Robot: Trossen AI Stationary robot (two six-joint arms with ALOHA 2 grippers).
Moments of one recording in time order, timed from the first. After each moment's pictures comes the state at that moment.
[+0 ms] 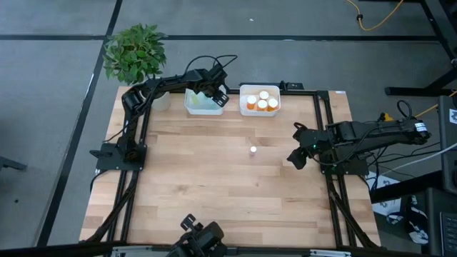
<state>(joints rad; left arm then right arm) 0.67 2.03 1.57 -0.65 -0.15 -0.18 0.11 0.85 0.73 -0.88 0.01 0.94</state>
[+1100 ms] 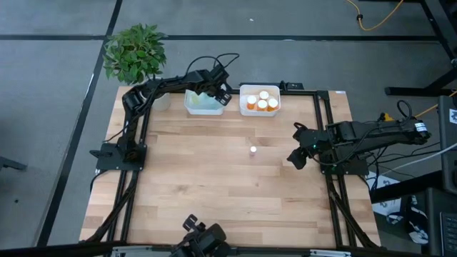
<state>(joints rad) 0.65 2.03 1.57 -0.59 -0.18 -0.23 0.11 0.85 0.73 -0.88 0.01 0.94</state>
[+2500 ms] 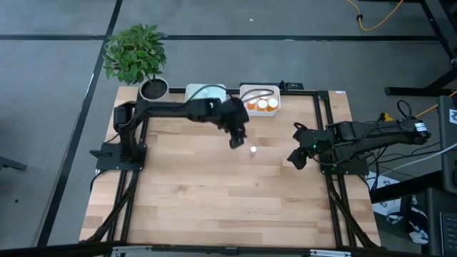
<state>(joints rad) 0.21 1.86 1.57 -0.55 0.11 -0.12 0.11 0.85 0.73 -0.89 0.01 0.94</state>
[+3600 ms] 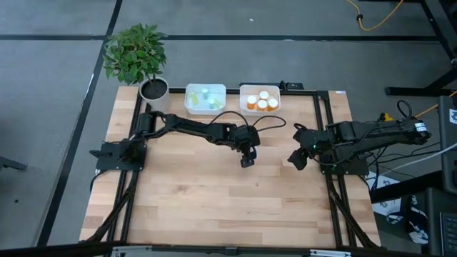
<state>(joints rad) 0.07 2.13 1.57 -0.30 -0.03 -0.12 0.11 0.85 0.73 -0.89 -0.01 0.94</state>
